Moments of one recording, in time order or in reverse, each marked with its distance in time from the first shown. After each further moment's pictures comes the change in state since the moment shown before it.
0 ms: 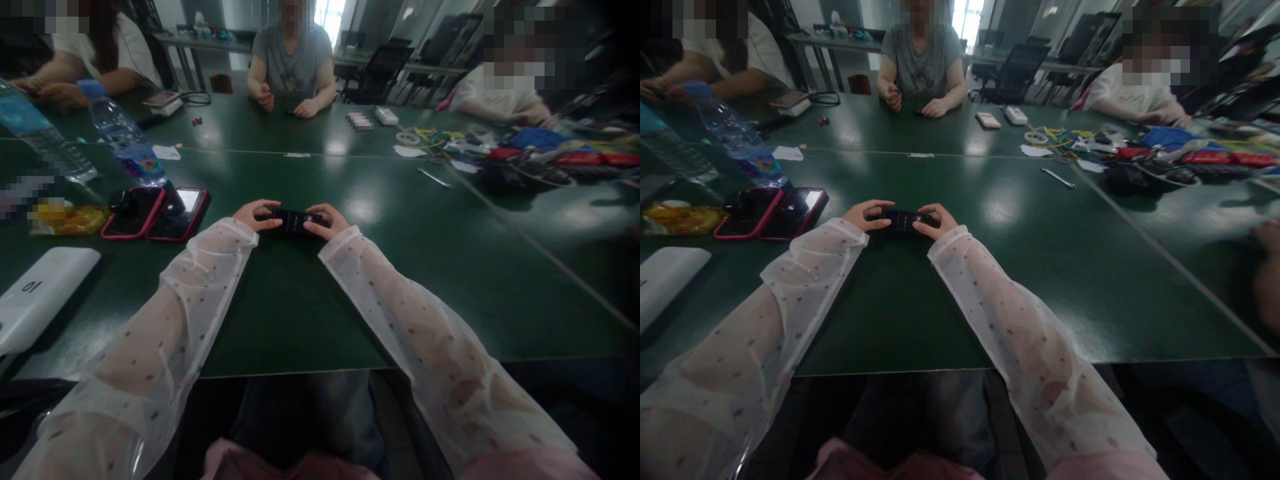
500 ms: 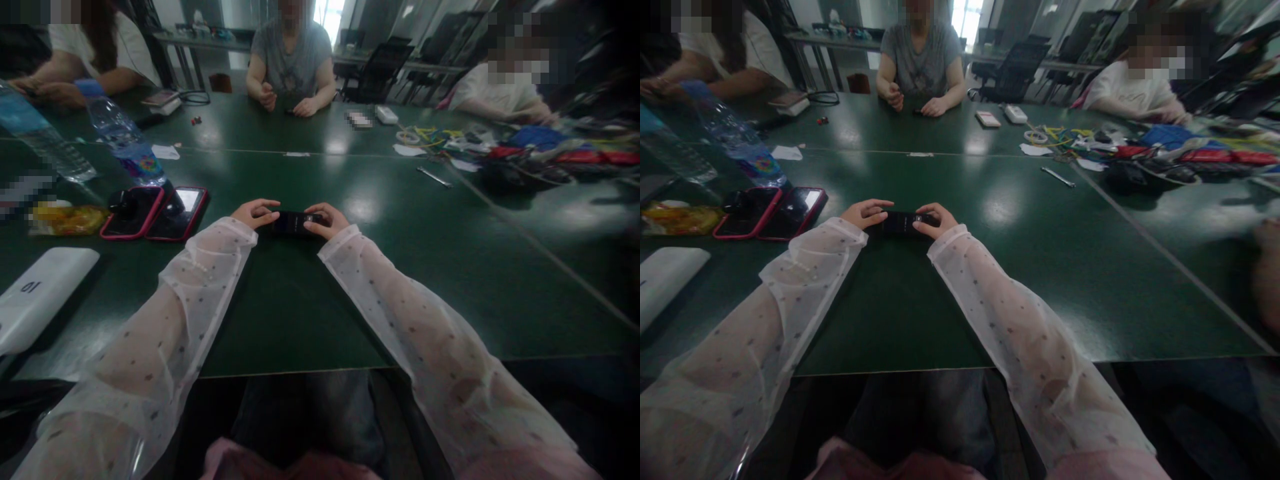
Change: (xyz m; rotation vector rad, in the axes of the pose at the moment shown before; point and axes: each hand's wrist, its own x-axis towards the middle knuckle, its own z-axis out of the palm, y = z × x) left_hand 0.005 -0.005 -0.001 -0.041 0.000 -0.039; right_hand 0.002 0.000 0.000 0.015 0.008 -0.019
